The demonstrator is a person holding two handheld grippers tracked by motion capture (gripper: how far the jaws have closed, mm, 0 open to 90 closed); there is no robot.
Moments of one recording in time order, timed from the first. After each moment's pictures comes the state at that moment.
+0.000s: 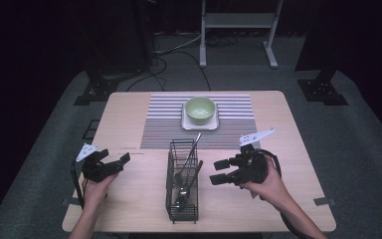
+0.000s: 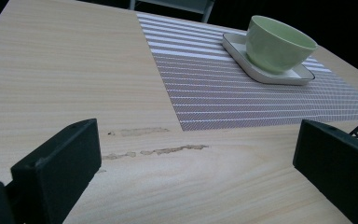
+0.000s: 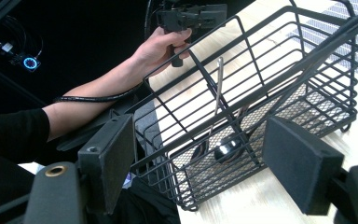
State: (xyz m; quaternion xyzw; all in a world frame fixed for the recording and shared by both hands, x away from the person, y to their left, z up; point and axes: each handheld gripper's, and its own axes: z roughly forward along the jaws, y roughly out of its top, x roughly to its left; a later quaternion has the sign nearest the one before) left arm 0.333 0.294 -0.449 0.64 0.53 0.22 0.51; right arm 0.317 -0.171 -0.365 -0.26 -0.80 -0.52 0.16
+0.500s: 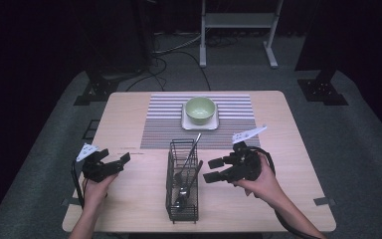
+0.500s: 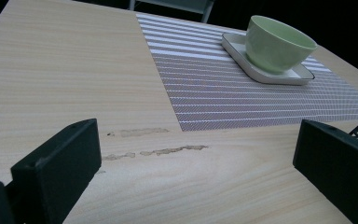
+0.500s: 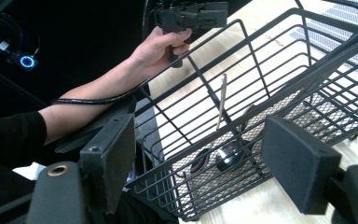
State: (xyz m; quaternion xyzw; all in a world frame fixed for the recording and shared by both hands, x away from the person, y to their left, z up) left arm 0.333 0.294 -0.449 0.64 0.53 0.22 0.51; right arm 0.323 -0.155 -0.362 -0.26 -0.81 -0.51 0.16
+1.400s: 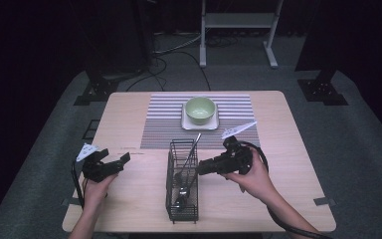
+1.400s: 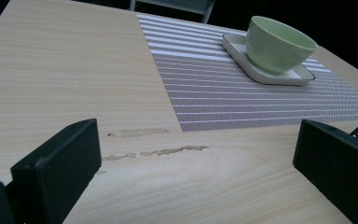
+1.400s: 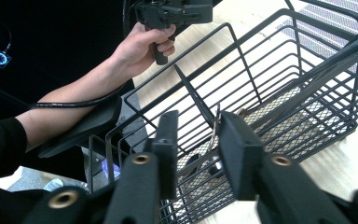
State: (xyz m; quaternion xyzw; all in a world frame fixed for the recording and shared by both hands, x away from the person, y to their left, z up) left arm 0.333 0.294 -0.449 0.64 0.53 0.22 0.51; right arm 0.330 -0.135 -0.351 -0.28 -0.82 -0.47 0.15
